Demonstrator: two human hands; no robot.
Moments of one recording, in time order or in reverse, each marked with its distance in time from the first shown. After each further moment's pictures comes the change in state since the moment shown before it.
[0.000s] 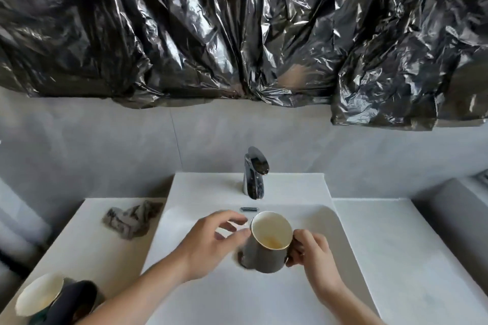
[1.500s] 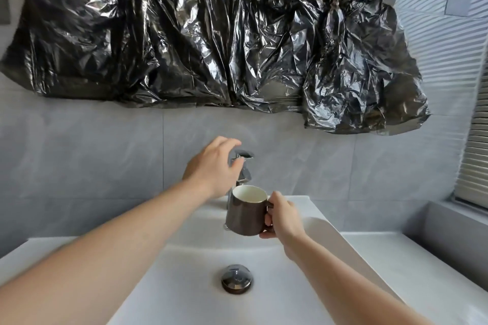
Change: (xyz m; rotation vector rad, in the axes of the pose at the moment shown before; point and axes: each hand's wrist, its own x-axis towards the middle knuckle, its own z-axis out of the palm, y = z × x) left_hand 0.087 0.005 0.014 0.596 0.664 0.521; right_hand 0.074 0.048 0.031 -0.010 0.150 -0.161
